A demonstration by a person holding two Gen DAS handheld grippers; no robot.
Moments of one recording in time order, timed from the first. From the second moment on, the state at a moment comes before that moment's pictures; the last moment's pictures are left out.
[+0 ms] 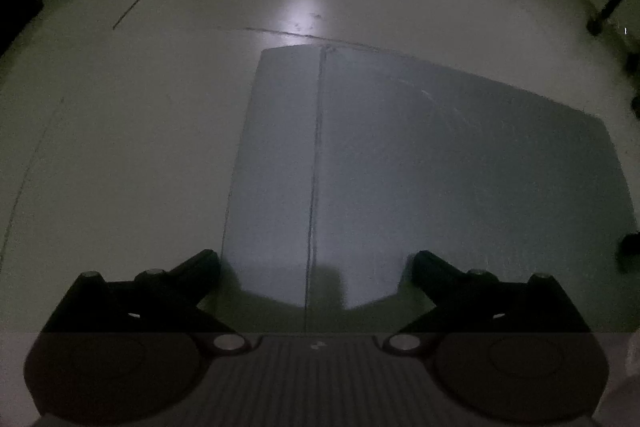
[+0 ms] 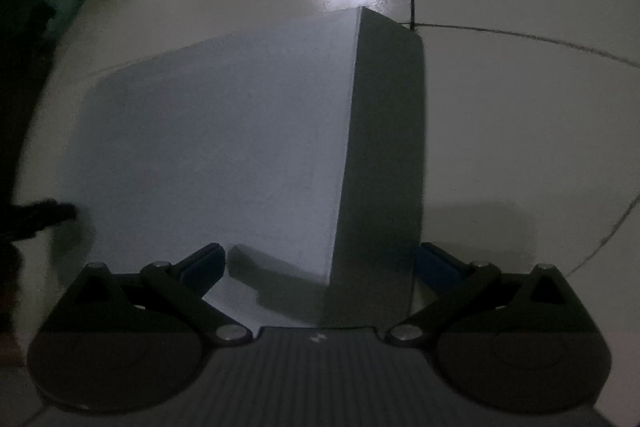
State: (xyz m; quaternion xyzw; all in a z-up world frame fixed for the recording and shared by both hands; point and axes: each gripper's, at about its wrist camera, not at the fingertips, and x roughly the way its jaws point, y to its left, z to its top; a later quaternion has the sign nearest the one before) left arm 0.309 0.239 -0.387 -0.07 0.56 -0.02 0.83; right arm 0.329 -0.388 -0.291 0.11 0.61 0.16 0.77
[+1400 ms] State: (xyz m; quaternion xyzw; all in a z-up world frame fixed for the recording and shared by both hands) left arm 0.309 0.126 -0.337 0.02 0.55 -0.03 0.84; right arm 0.308 -0.385 -0.280 0.10 0.59 0.17 0.78
